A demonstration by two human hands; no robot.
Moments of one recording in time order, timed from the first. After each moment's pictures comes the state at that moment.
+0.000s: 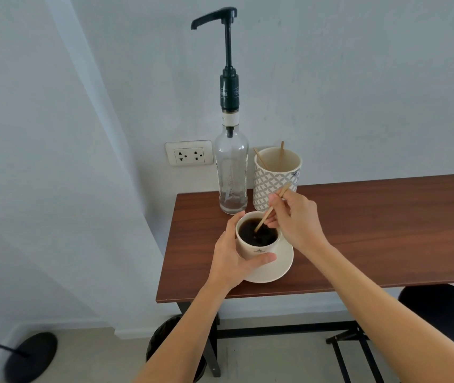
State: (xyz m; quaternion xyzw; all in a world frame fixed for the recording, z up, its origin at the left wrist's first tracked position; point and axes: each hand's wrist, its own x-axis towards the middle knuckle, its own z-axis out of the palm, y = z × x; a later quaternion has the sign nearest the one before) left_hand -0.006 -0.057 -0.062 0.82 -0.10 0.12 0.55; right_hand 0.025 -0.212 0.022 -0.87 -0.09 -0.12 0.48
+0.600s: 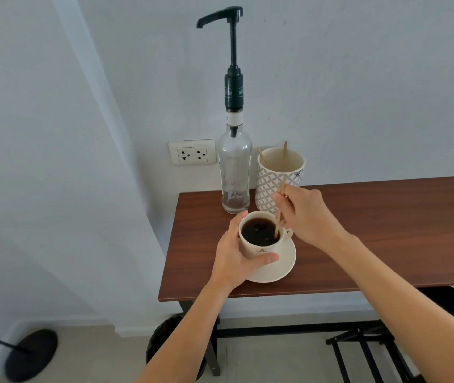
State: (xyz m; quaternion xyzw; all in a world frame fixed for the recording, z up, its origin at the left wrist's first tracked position) left_hand -0.007 -0.057 -0.058 0.82 -0.11 0.14 0.55; right_hand 0.026 -0.225 0.045 -0.91 -0.19 -0.12 0.35
